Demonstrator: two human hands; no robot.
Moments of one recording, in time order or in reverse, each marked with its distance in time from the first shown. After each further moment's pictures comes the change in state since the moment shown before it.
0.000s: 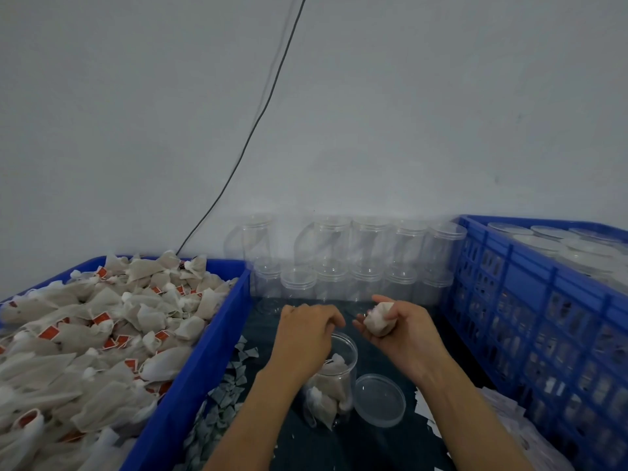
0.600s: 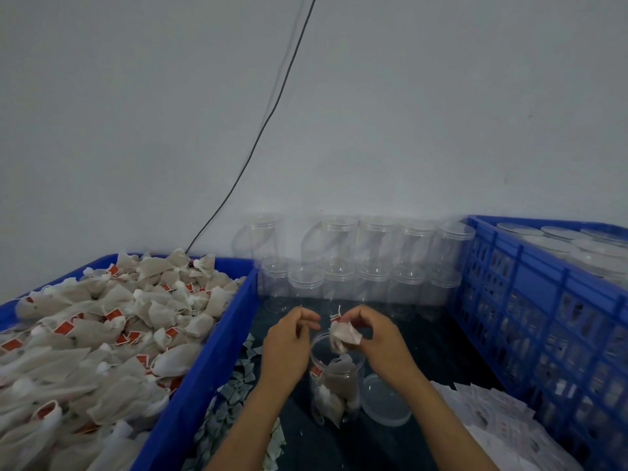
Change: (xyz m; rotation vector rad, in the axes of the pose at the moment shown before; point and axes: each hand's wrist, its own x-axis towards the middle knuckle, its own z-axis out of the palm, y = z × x) left_hand -0.023 -0.036 0.014 -0.494 0.156 -0.324; right_hand 0.006 0.038 0.001 -1.131 -0.151 -0.435
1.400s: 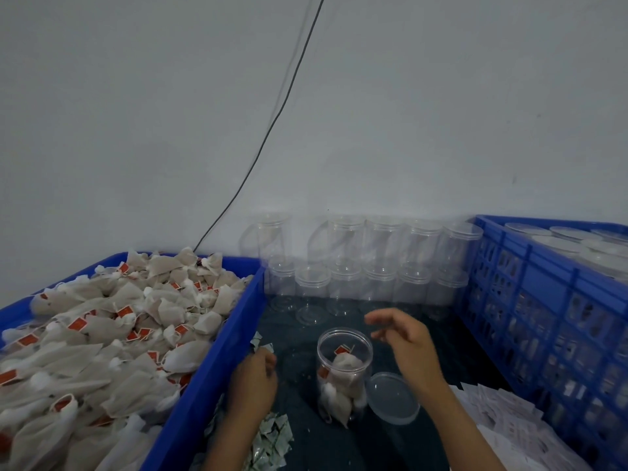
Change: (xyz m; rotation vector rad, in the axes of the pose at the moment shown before) left_hand -0.027 -0.064 -0.028 0.274 -0.085 -0.306; right_hand -0.013 0.015 -0.013 0.169 0.209 0.033
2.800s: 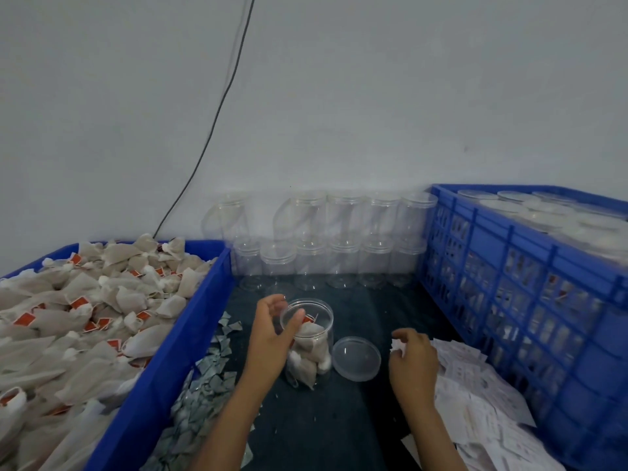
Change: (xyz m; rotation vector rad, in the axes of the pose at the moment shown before) left_hand -0.018 0.062 0.037 -0.601 -0.002 0.228; right_hand -0.048 0.085 -0.032 -0.577 0.382 0.251
